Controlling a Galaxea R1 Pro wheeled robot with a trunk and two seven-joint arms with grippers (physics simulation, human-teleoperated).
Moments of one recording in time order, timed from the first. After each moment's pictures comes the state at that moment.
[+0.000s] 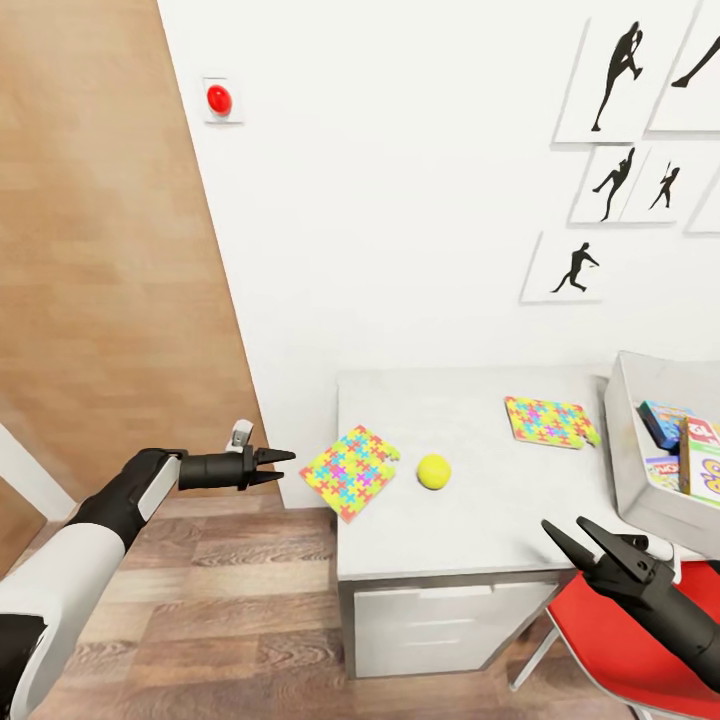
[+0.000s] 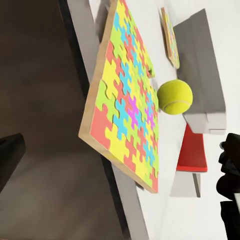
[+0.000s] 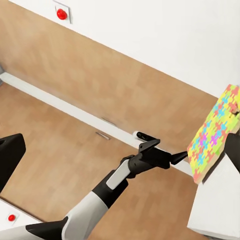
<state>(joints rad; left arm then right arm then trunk) -0.93 0.24 -0.14 -0.59 0.42 0.94 -1.10 -0.10 -0.09 -0.60 -1.58 -0.73 1.04 1.23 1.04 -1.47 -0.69</state>
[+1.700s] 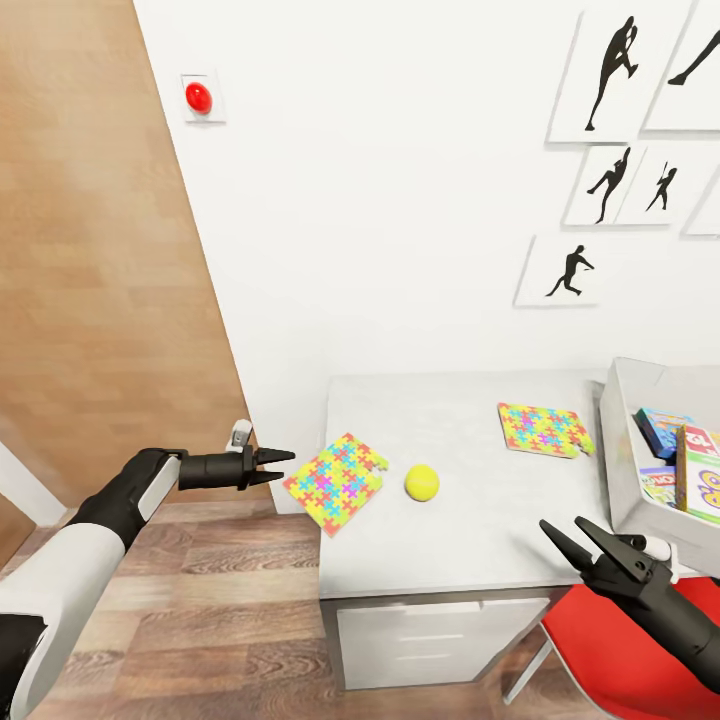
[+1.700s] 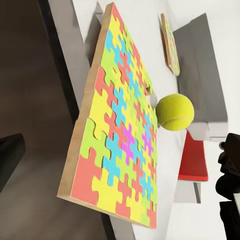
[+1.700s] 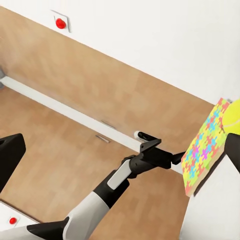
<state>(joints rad) -0.93 0.24 -0.14 -0.59 0.42 0.95 -1.10 -0.10 -0.08 -0.60 -1.58 -0.73 1.04 1.23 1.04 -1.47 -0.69</state>
